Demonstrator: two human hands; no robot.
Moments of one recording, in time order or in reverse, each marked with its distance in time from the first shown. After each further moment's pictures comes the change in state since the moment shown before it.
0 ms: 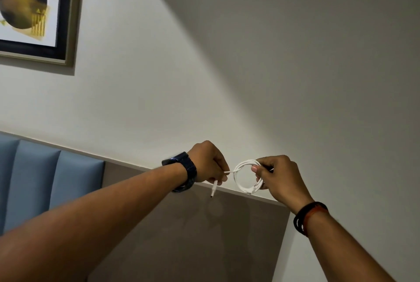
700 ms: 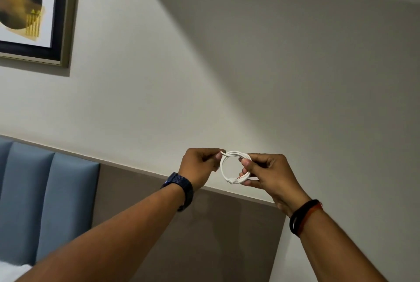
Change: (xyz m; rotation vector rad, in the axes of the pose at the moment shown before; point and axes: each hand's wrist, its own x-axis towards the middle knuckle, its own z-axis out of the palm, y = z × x) left_hand 0.012 -0.026 0.033 -0.535 0.398 0.090; right_hand -0.005 -0.024 0.001 0.618 -0.103 0.174
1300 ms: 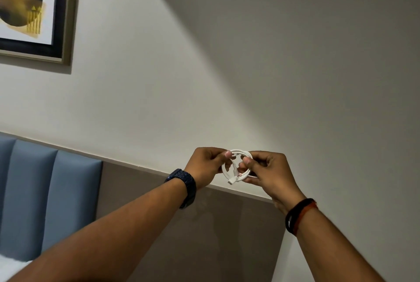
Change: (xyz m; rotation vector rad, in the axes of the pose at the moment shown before) left_hand -0.001 0.005 0.002 -0.061 -0.164 -0.046; right_hand 0.009 0.014 0.008 -0.011 0.060 -0.018
